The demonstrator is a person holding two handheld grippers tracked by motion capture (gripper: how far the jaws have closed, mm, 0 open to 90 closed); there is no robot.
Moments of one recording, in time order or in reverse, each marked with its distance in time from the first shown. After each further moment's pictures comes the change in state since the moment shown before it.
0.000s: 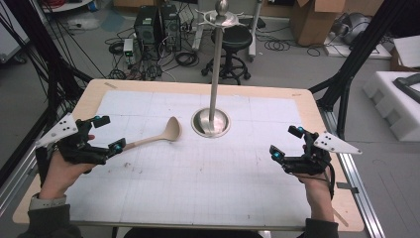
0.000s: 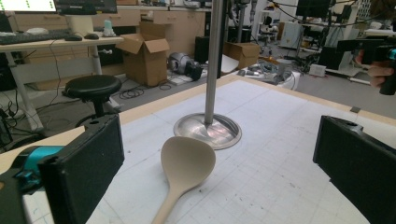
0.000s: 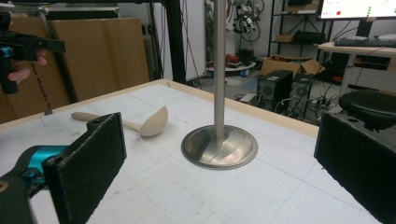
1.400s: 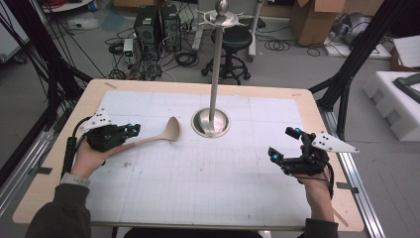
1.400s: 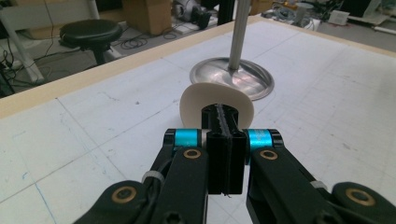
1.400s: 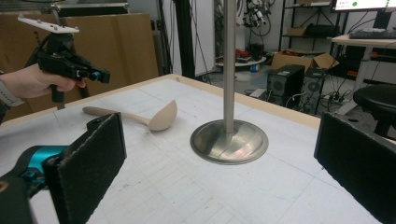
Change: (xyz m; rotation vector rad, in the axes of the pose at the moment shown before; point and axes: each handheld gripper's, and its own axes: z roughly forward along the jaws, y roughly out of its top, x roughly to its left) left arm 0.031 -0.035 0.063 0.229 0.023 -0.017; right arm -0.001 -0.003 0.002 0.022 0.040 0.012
